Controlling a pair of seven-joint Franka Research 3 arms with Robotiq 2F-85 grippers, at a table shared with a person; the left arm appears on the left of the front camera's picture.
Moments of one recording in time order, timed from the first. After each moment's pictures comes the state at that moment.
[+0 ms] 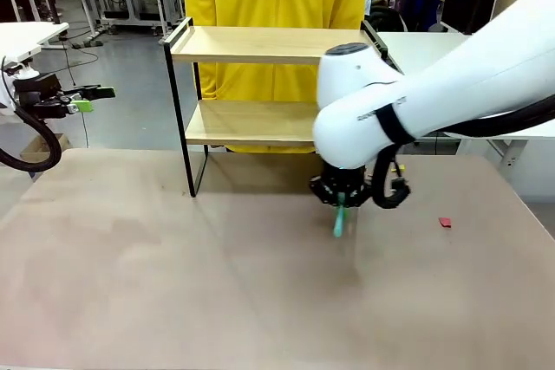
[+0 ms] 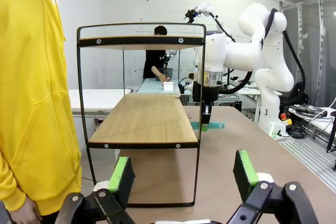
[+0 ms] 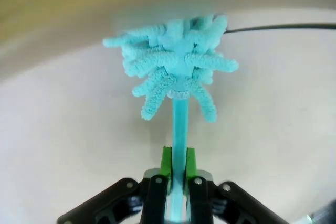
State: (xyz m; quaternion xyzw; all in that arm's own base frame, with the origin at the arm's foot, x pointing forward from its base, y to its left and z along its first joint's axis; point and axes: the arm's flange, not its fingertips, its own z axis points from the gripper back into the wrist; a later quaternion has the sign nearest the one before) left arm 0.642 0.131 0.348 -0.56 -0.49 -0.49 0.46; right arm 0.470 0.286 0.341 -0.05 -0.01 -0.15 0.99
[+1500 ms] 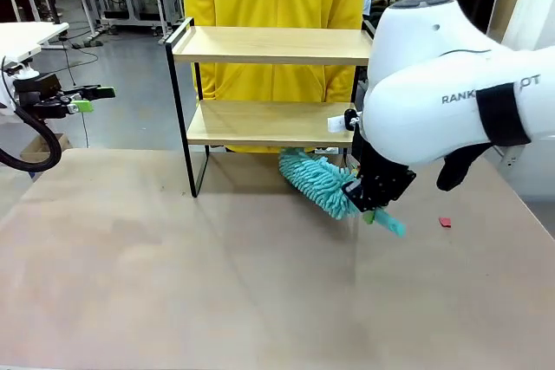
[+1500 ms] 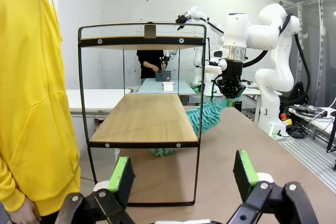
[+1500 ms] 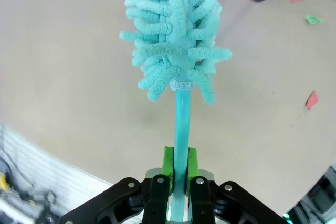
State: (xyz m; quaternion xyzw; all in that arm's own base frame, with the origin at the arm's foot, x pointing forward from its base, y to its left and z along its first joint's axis) left arm 0.642 0.131 0.348 -0.56 -0.49 -0.49 0.46; right arm 0.366 0.248 0.424 -0.02 -0.01 0.21 0.98
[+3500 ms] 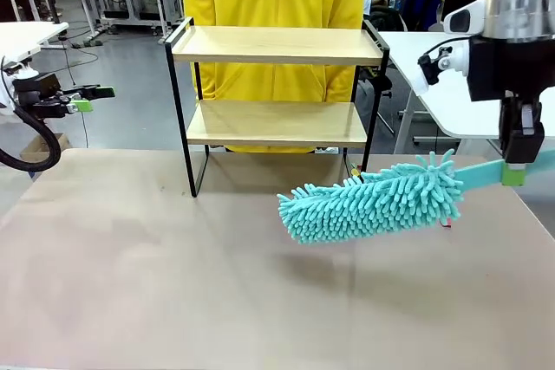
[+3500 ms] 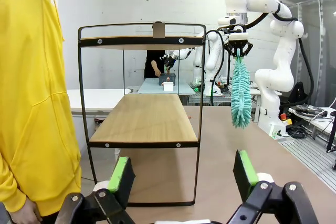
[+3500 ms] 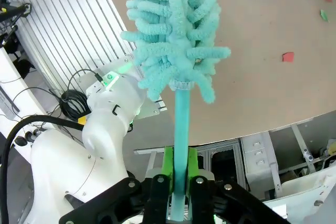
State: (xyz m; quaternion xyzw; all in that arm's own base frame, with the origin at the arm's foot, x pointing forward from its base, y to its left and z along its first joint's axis) left arm 0.642 0.131 0.348 -0.56 -0.49 -0.49 0.46; right arm 0.315 0.153 0.577 -0.05 0.13 0.53 0.84
